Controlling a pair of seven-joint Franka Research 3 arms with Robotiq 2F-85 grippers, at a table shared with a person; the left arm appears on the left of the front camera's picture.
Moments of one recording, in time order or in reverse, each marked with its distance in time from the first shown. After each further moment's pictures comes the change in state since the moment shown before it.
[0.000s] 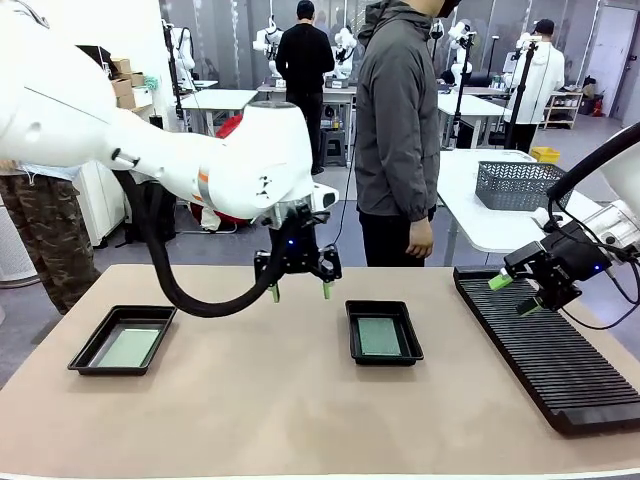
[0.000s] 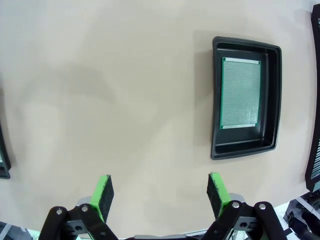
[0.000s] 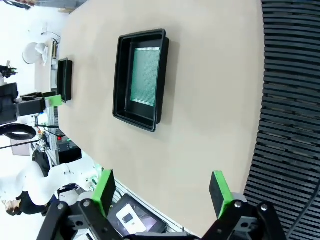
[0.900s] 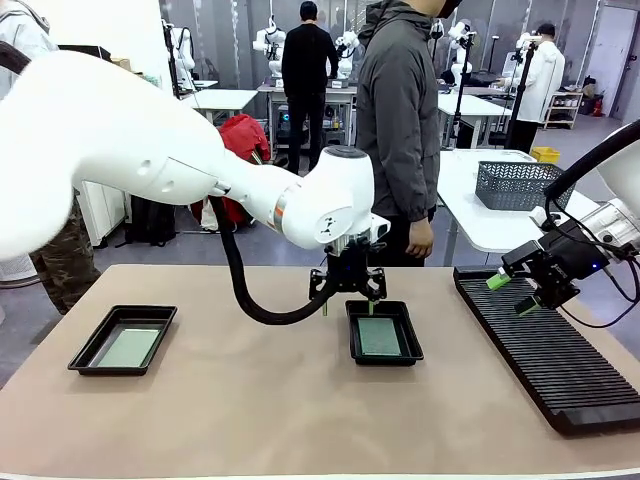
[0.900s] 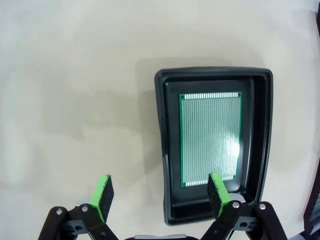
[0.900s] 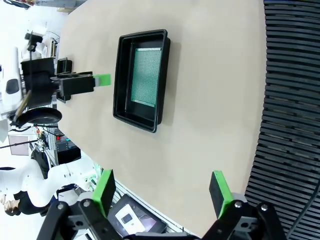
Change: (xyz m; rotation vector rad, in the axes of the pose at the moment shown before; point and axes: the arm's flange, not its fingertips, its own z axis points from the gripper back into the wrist) left arm 0.042 -0.084 -0.085 0.049 -0.027 -0.035; right arm 0.001 0.004 -0.001 -0.006 0.001 0.005
